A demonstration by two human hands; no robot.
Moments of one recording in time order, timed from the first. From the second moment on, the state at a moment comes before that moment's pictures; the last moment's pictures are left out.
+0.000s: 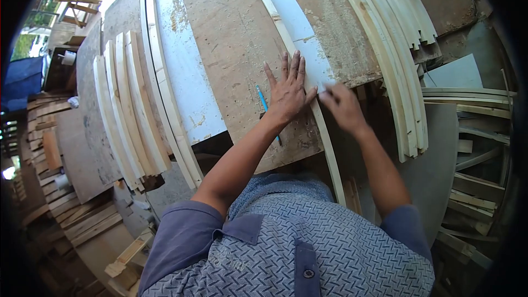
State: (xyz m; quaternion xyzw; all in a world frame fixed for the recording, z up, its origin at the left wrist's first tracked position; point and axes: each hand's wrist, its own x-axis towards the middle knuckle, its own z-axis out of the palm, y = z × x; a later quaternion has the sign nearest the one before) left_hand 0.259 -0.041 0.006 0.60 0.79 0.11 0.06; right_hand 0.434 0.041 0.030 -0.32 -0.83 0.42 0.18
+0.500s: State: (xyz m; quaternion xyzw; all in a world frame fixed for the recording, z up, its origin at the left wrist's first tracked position) left_hand 0.211 -0.002 0.010 0.58 0.81 0.08 0.05; right_hand 0.471 -0.049 0.009 -0.35 -0.83 0.37 0.23
